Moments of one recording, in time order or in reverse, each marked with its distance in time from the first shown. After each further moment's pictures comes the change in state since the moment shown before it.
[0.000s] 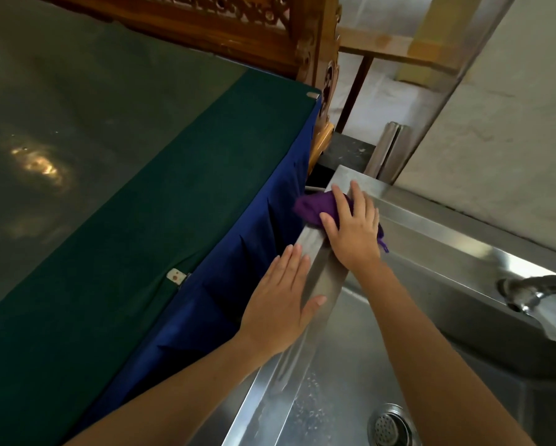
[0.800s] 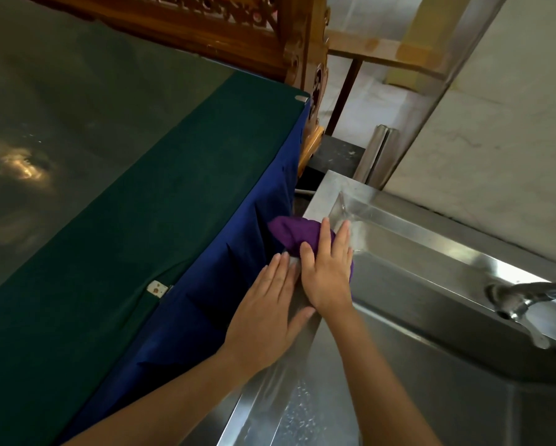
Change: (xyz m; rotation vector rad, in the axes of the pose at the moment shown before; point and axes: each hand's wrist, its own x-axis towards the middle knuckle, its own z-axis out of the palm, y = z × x) left_hand 0.001 0.000 -0.003 -0.014 0.004 0.007; right_hand -0.050 -0.037 0.011 0.292 -0.077 0.231
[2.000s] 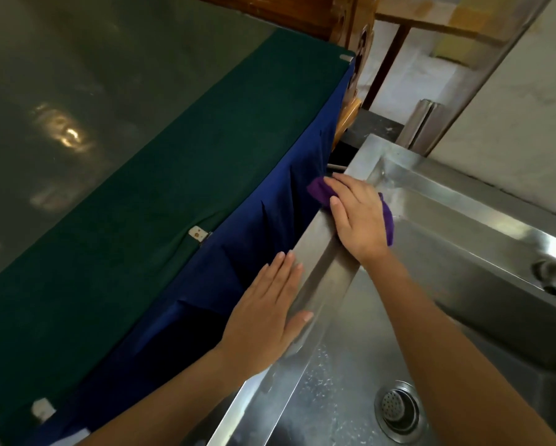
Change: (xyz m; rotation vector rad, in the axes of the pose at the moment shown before) left_hand -0.082 -0.011 -0.003 0.067 -0.043 -0.022; right_hand 0.029 0.017 -0.001 -0.099 0.116 -0.561
